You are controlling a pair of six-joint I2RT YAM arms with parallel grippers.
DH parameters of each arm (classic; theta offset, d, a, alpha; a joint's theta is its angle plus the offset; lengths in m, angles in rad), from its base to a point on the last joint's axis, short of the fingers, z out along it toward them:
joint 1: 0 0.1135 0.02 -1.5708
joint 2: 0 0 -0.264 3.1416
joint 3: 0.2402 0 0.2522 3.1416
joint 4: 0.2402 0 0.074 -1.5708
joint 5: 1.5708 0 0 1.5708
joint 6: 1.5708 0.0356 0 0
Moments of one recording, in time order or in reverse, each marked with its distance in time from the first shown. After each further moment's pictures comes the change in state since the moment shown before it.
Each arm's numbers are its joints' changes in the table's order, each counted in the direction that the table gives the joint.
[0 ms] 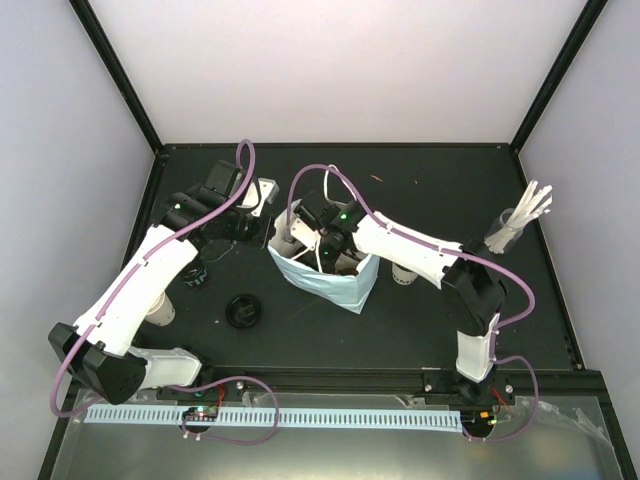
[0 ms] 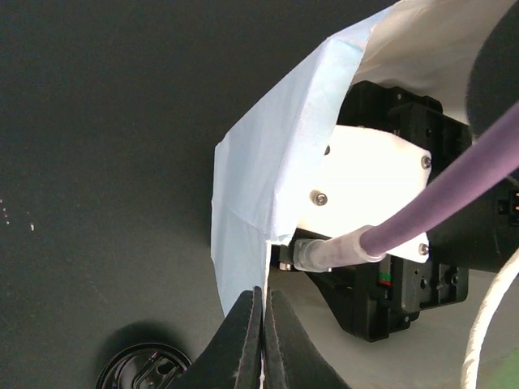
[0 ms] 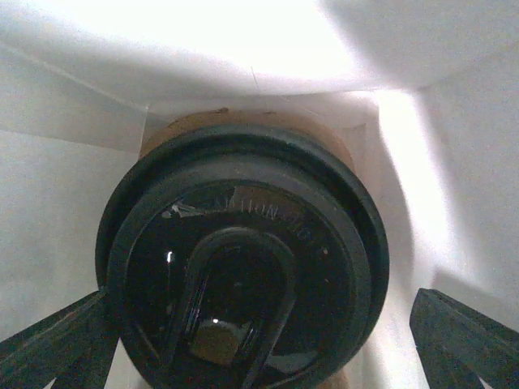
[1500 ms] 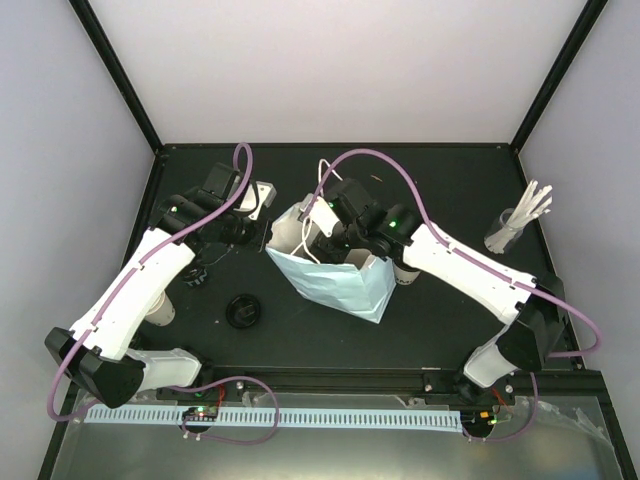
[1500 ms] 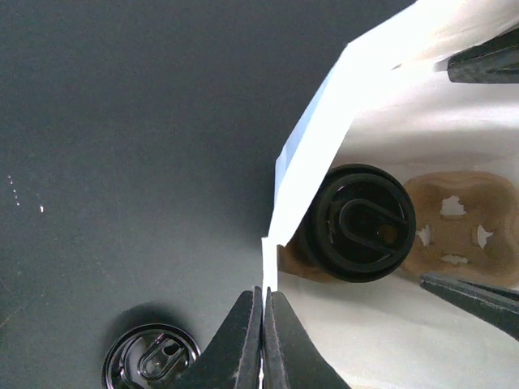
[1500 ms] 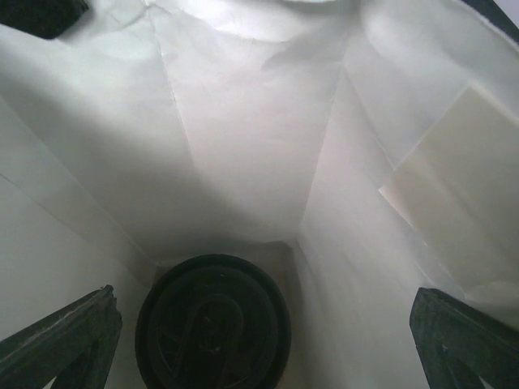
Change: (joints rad) left arm -0.005 -0.021 0.000 0.040 -0.021 -0.006; right arm -0.003 -0.343 -0.130 -0.151 -0.016 0.041
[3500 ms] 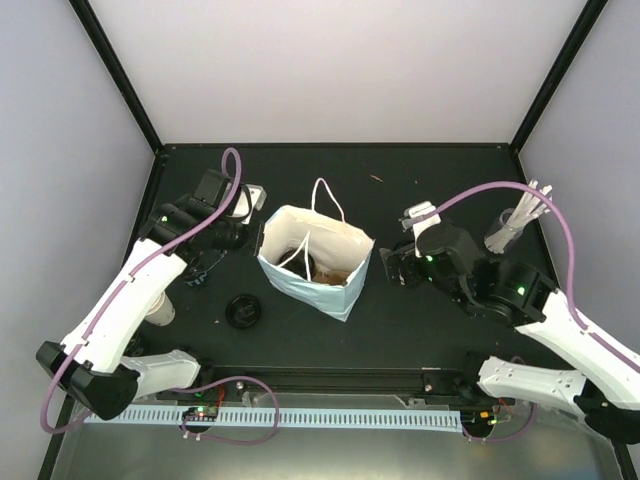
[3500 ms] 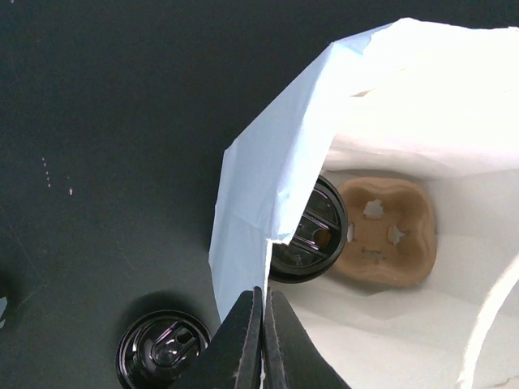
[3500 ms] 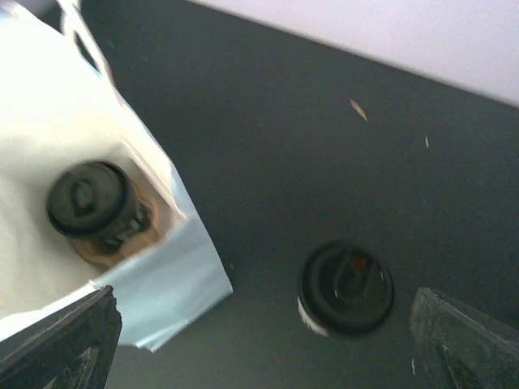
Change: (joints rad) left arm 0.000 -0.060 -0.035 0.007 -0.058 -0.047; right arm 0.101 -0.620 -0.198 0.214 0.460 0.444
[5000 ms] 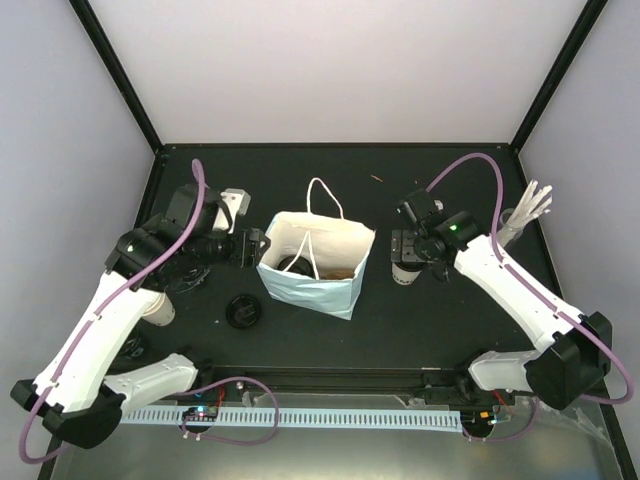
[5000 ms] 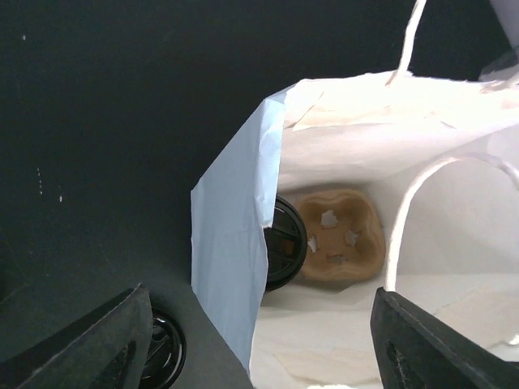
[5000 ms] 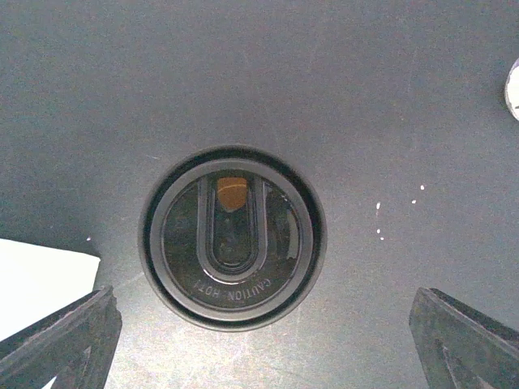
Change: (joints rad) left arm -0.044 -0.162 -0.013 0.009 -0.003 -0.087; right arm -0.413 0.368 -0.079 0.112 -0.111 0.315
